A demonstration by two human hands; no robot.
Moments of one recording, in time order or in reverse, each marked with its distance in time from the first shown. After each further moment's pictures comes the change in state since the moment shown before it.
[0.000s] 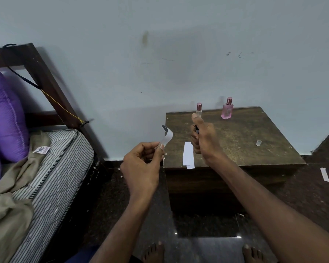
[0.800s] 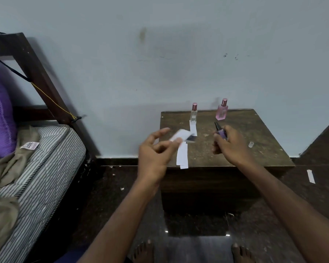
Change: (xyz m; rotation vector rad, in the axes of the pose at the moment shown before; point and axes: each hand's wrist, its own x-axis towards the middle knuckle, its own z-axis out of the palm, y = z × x) left_hand 0.012 0.010 0.032 -0.240 -0.296 -0.210; right_hand -0.002 0.014 -0.092 -0.549 0.112 0.023
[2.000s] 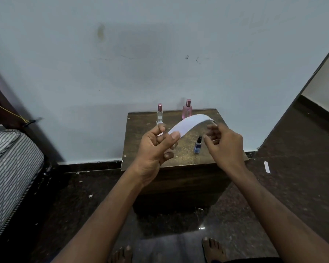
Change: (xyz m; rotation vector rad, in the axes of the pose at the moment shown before) left_hand 0.017 -0.013 0.083 -0.435 -0.485 -0.143; right_hand -0.029 0.015 -0.078 -0.429 0.341 -0.240
